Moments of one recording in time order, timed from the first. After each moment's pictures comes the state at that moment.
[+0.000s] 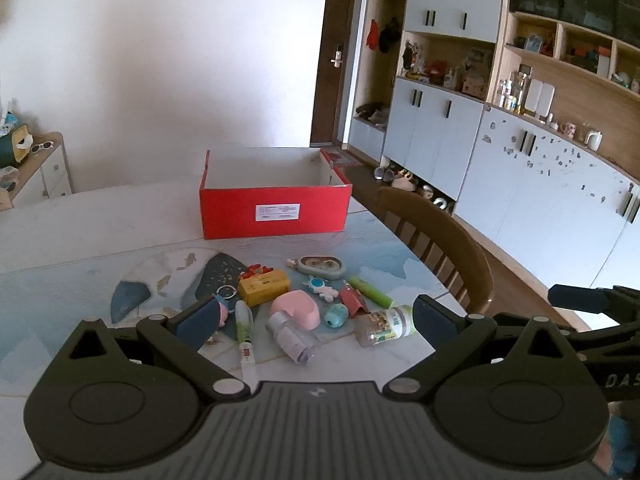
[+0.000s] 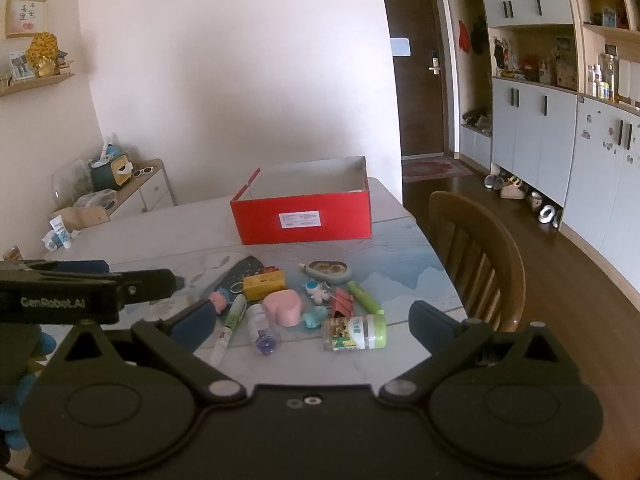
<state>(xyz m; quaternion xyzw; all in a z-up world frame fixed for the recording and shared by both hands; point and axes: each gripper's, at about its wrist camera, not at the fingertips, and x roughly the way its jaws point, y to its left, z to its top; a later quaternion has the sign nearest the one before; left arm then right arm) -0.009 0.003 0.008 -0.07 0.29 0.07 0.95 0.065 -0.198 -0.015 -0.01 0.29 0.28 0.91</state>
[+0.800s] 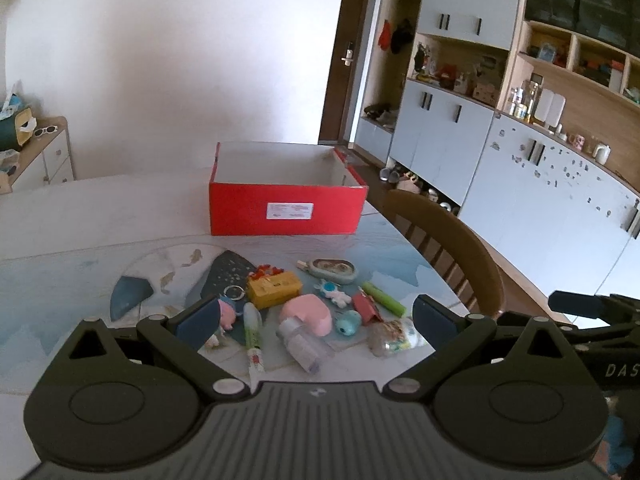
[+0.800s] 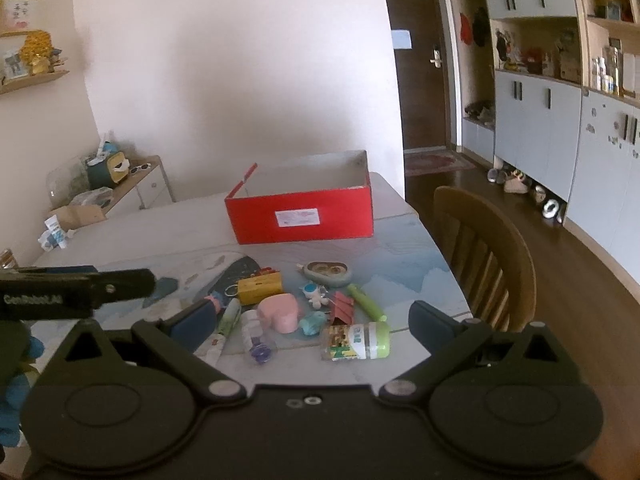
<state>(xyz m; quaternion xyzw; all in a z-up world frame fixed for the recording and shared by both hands) 0.008 0.029 -0.001 -0.09 0.29 0.07 0.95 0.097 -0.187 -0.024 0.00 0.30 0.28 0.91</state>
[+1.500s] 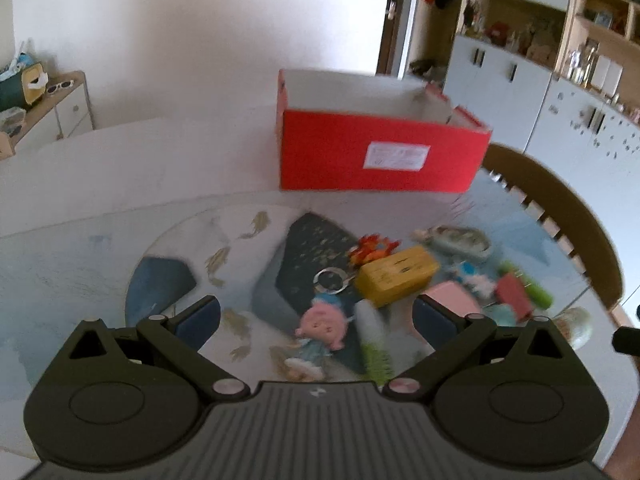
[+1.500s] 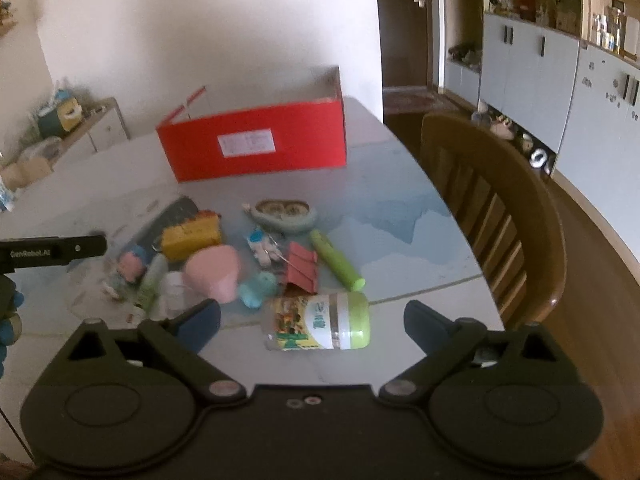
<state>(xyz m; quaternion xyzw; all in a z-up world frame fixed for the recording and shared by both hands) 0.112 0.145 -0.112 -0.09 0.36 0.12 0.92 0.182 -0.149 -0.113 -0.04 0.39 0.24 0.89</state>
